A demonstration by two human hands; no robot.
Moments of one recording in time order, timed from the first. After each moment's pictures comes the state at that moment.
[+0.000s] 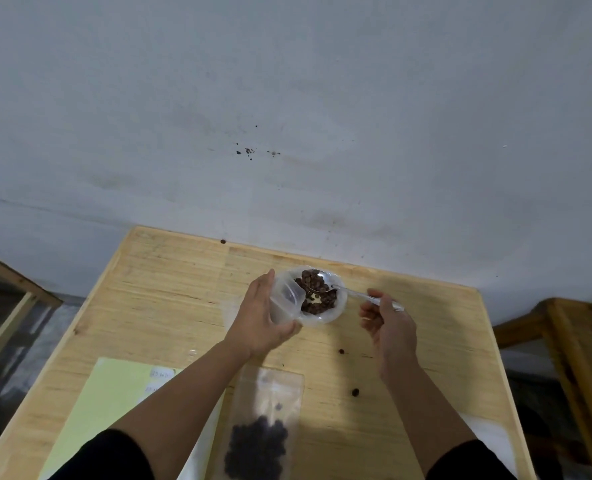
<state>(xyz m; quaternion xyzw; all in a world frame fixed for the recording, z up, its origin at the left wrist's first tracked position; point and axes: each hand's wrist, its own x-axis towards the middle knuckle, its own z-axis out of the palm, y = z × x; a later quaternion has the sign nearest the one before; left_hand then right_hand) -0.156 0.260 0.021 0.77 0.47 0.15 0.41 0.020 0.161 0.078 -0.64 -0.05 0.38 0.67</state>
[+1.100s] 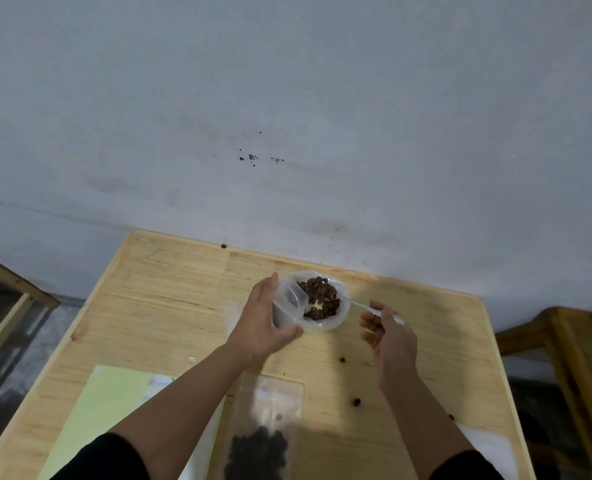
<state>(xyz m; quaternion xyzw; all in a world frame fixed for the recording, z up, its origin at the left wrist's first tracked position) -0.153 0.266 0.026 0.76 0.46 0.15 0.42 0.020 0.163 0.072 -0.67 -0.02 0.37 0.64</state>
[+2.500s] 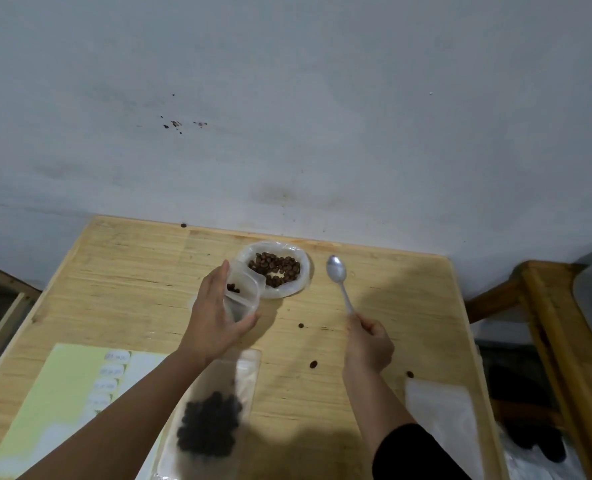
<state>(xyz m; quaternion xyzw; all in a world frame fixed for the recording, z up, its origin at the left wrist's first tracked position) -0.149 0.211 0.032 0.76 0.50 0.23 0.34 0.042 0.102 0.014 -0.80 0.08 0.23 0.55</state>
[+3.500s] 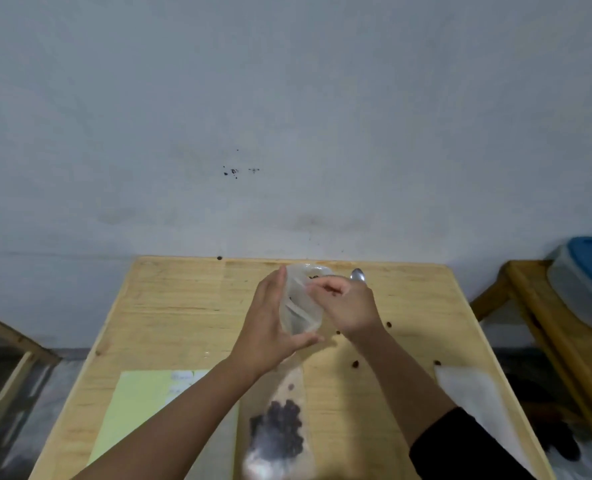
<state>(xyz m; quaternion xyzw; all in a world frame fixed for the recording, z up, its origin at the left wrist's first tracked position) -0.186 0.195 0.106 0.81 0.33 0.27 0.40 -0.055 0.131 0.159 -0.73 -0.36 0.32 0.48</state>
